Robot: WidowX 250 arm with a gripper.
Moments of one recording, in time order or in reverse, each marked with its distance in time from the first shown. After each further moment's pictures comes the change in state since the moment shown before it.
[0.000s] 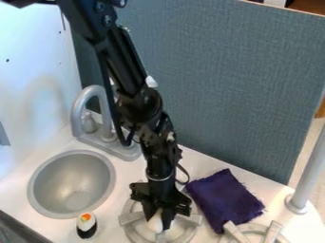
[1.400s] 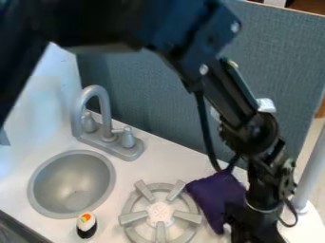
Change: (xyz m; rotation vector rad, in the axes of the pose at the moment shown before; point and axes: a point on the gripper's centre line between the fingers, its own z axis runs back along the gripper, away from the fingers) arm -0.021 -0.147 0.014 -0.014 0.057 -0.495
